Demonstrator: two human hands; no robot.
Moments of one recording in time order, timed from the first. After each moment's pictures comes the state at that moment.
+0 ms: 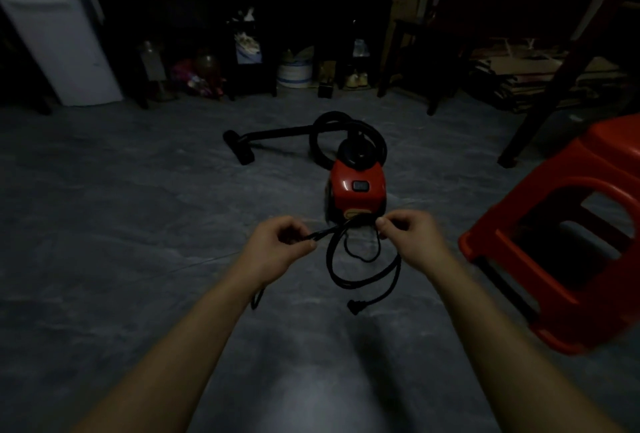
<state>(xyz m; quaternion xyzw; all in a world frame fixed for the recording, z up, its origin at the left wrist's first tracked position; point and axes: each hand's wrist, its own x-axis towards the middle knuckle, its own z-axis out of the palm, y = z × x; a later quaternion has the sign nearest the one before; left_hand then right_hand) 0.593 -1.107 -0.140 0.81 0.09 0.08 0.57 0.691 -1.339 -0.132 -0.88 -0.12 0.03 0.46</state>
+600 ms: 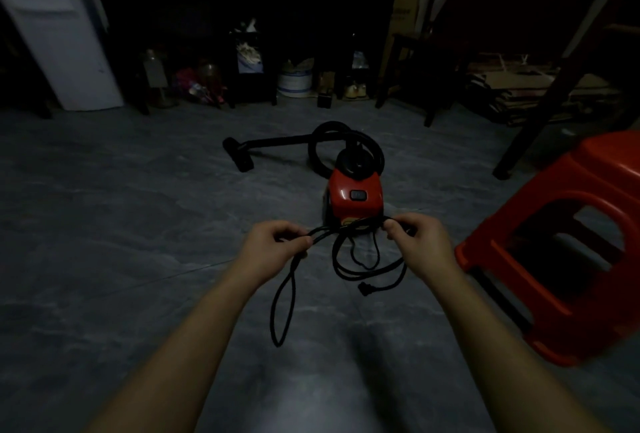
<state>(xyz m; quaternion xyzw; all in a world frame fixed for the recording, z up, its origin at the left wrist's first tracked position) 0.596 -1.105 -0.131 0.78 0.14 0.08 0.61 0.686 -1.346 -0.120 -0.89 -0.14 -0.06 0.44</state>
